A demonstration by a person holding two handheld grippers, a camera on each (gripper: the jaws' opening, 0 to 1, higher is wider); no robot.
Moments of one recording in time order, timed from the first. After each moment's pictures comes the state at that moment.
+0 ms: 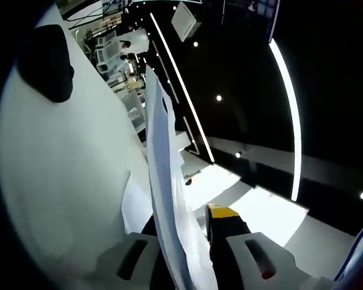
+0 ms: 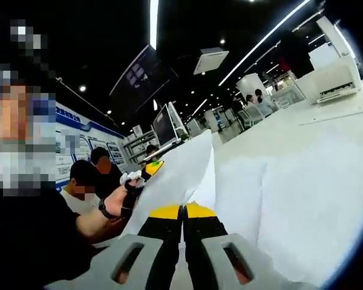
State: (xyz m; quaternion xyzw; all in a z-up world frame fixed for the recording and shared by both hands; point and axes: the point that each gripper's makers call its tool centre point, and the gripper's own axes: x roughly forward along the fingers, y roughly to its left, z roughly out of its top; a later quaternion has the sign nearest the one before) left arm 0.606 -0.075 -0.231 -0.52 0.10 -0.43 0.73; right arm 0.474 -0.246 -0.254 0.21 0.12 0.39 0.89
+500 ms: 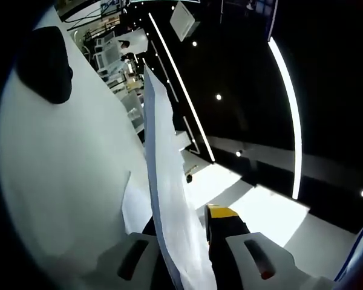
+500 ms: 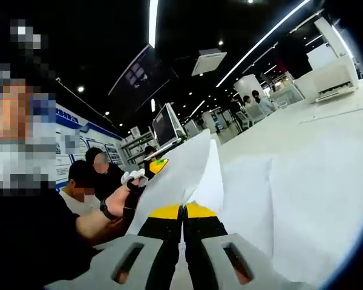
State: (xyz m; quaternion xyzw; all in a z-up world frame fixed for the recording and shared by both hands) left arm 0.610 -0.075 -0.233 -0.52 0.10 -0.43 0.74; right arm 0.462 -0.227 -0.253 0.21 0.11 0.38 0.89
